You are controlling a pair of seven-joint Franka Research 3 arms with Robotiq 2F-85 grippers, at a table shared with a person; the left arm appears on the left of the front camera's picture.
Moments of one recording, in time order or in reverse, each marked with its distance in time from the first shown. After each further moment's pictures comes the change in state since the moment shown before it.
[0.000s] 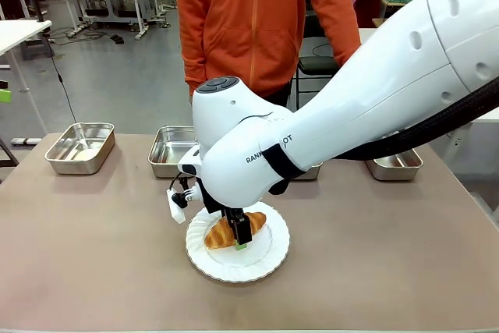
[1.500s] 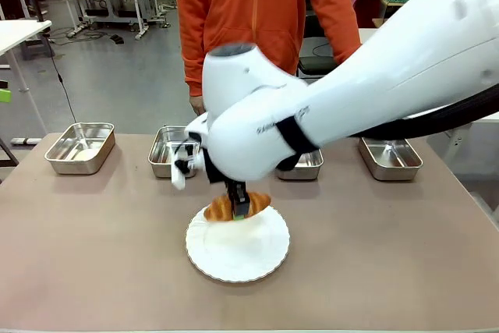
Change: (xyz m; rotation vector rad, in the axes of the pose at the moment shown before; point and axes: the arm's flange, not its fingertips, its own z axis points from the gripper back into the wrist) left arm 0.000 0.000 0.000 0.001 0.000 0.000; right arm -0.033 -0.005 0.083 -0.103 -0.047 -0.233
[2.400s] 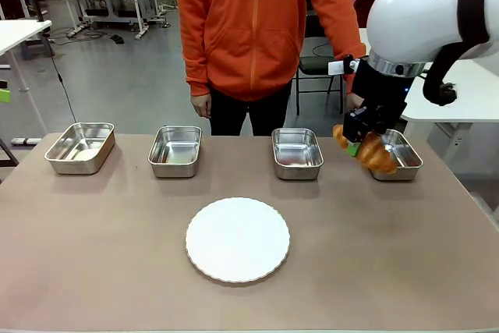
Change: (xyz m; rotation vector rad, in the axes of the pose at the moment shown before) left arm 0.000 0.000 0.001 0.001 0.000 0.001; right arm -0.259 -0.026 0.093 0.060 -0.023 -1.213
